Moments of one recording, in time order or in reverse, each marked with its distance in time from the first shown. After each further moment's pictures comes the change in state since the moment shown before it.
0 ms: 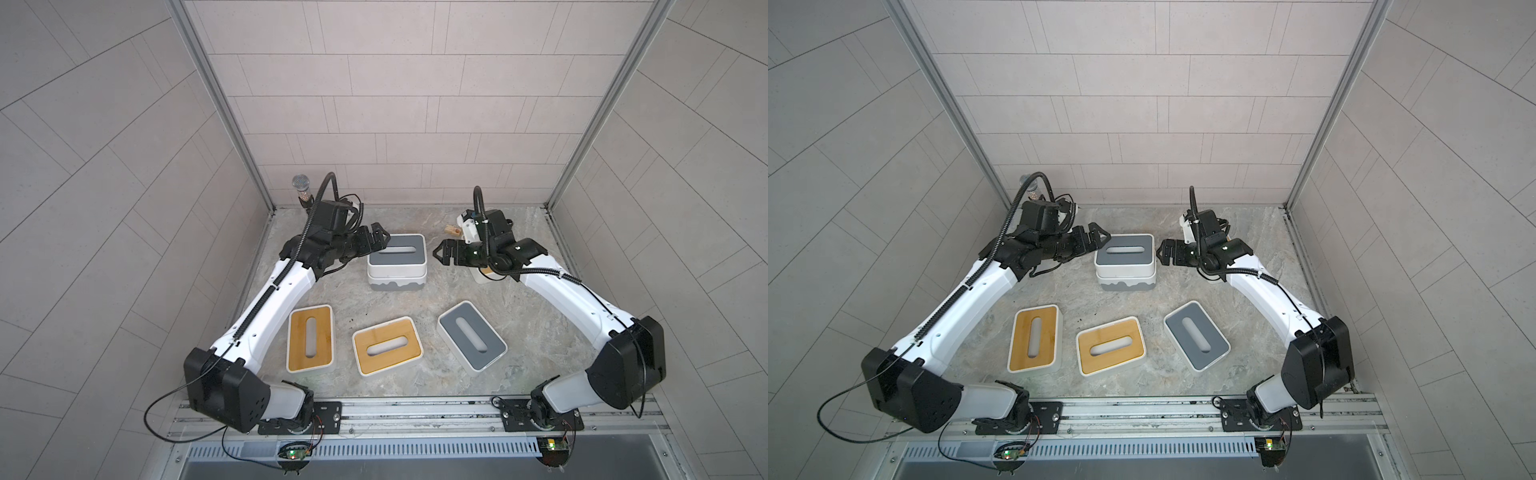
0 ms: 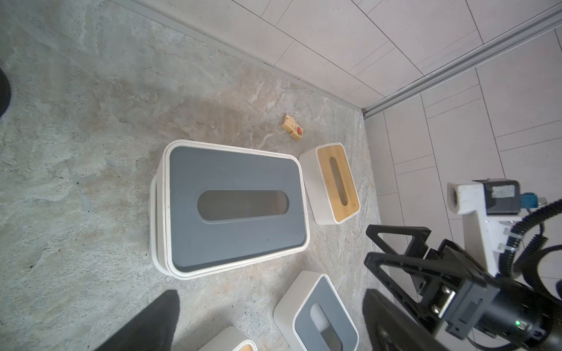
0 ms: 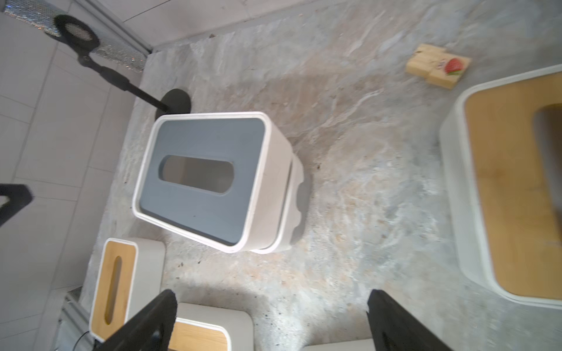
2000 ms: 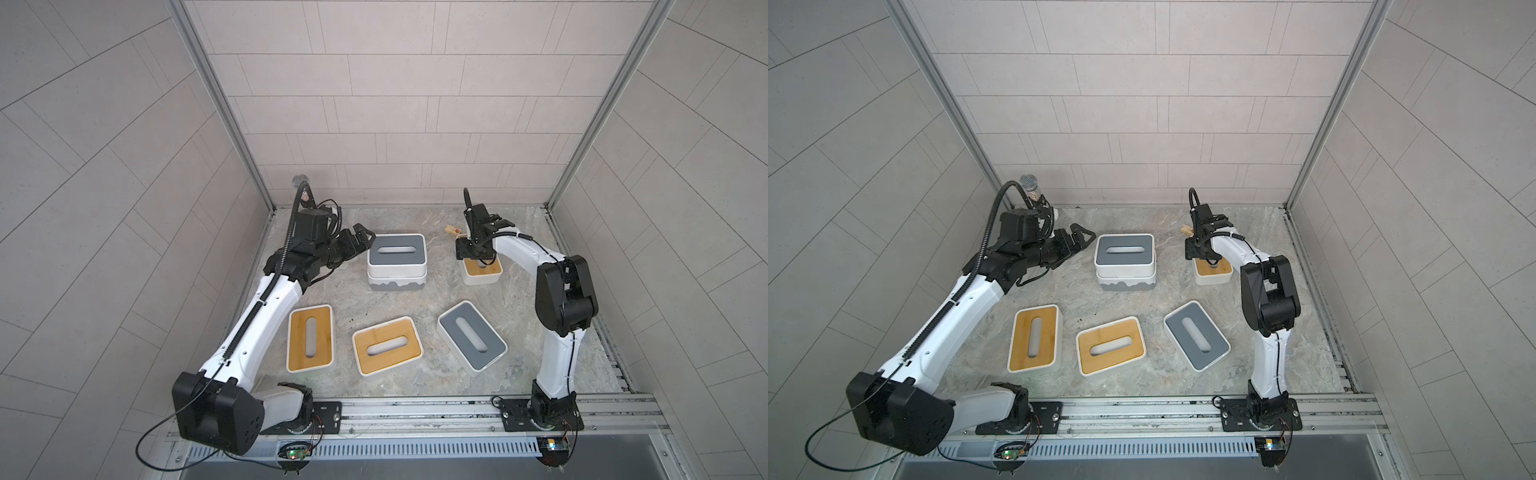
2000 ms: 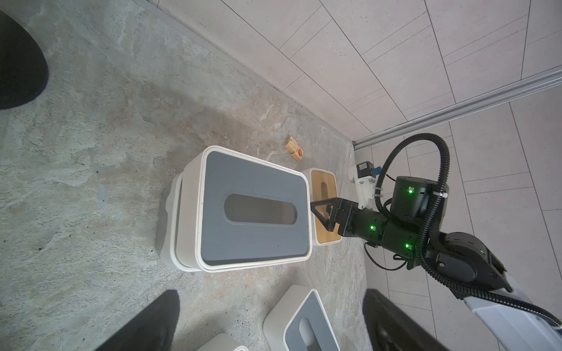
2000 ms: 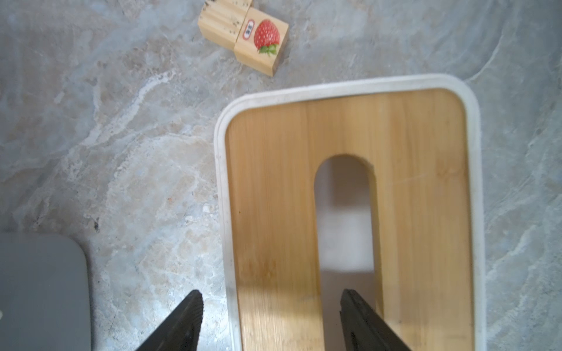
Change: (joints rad) left arm 0.113 -0.098 -0.149 0.127 0.047 -0.093; right arm -0.143 0.539 0.293 -0.091 0.270 -0.163
